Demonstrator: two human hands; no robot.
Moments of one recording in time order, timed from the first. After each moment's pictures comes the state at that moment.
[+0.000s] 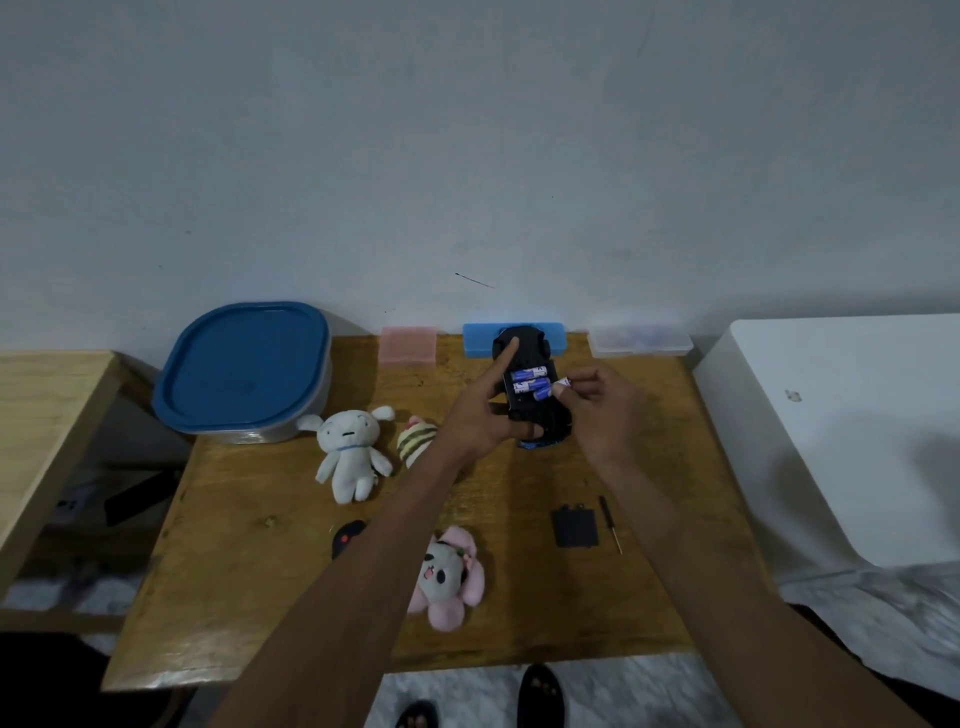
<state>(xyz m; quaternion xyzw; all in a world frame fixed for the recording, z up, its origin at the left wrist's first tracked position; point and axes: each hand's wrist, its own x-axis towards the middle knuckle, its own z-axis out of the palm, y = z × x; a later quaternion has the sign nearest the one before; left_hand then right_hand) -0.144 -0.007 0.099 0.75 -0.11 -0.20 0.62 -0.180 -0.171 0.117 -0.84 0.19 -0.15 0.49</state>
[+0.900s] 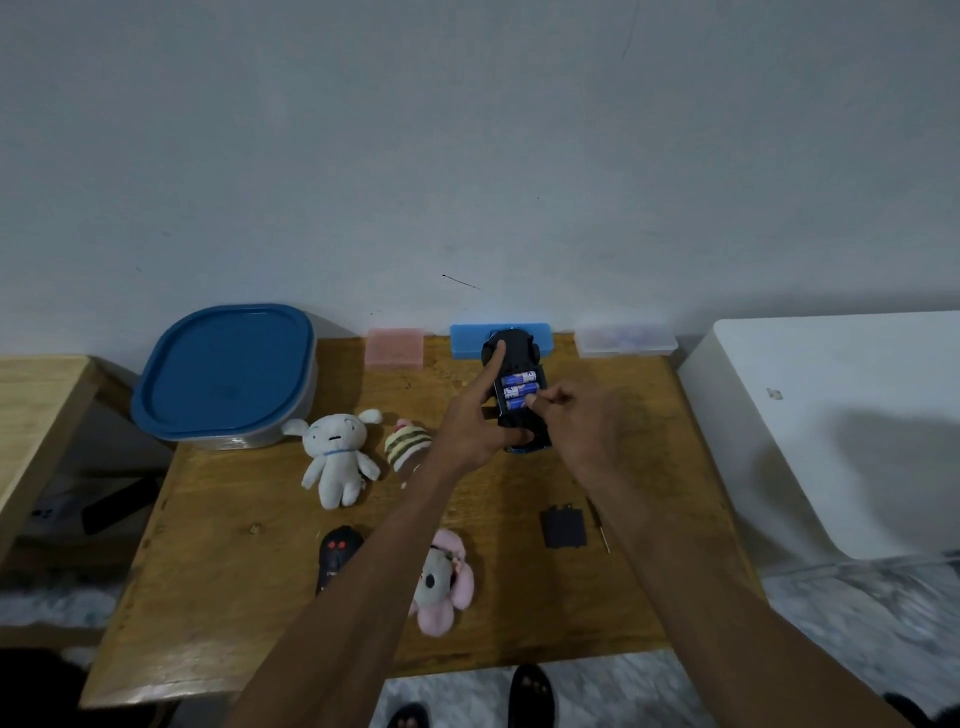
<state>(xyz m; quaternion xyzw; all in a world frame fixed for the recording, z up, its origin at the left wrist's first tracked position) -0.148 -0.013 0.088 0.75 -0.12 -0.16 0.63 -0.179 -0.166 0.111 -0.89 0.18 -0.11 0.40</state>
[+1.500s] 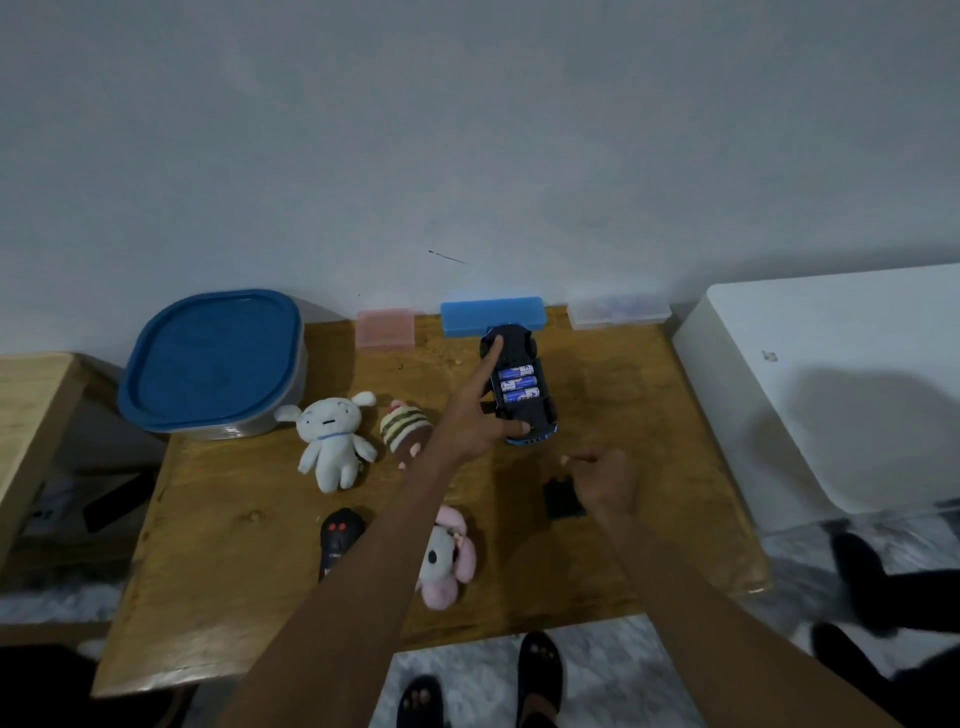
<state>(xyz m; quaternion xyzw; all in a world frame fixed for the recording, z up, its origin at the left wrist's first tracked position) -0.156 -0.016 0.070 0.76 -0.12 -0.21 0.61 -0.245 -0.194 0.030 -0.82 0.38 0.04 0.43</state>
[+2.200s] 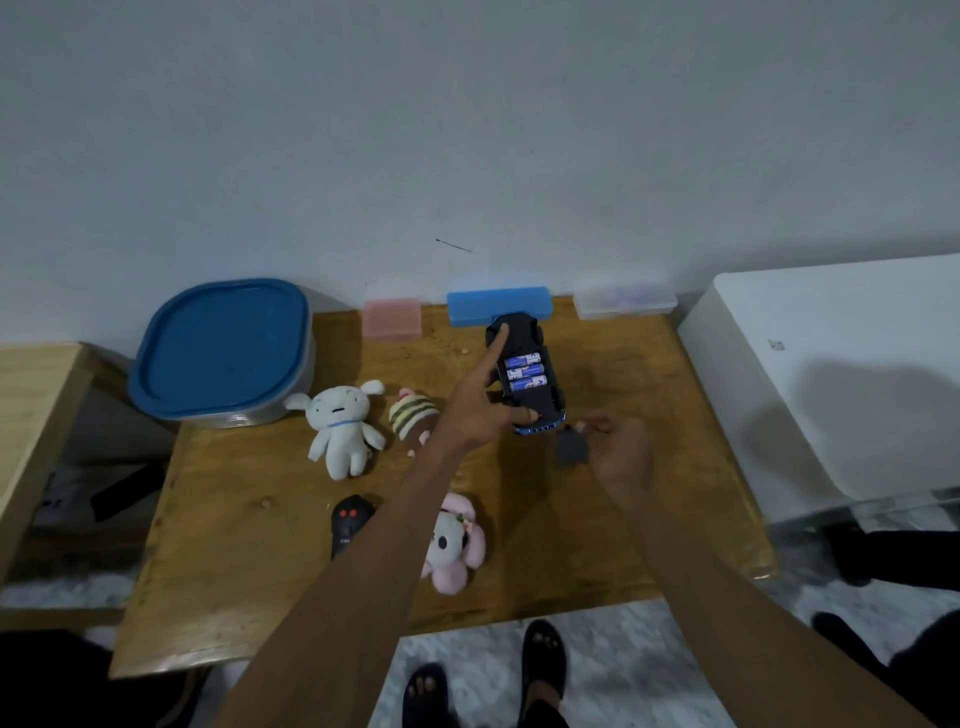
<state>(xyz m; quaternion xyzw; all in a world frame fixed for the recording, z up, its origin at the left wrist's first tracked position) -0.158 -0.012 0.073 0.73 -0.10 -0.23 0.63 -0.238 -0.194 0.051 -0.85 0.32 -0.06 0.42</state>
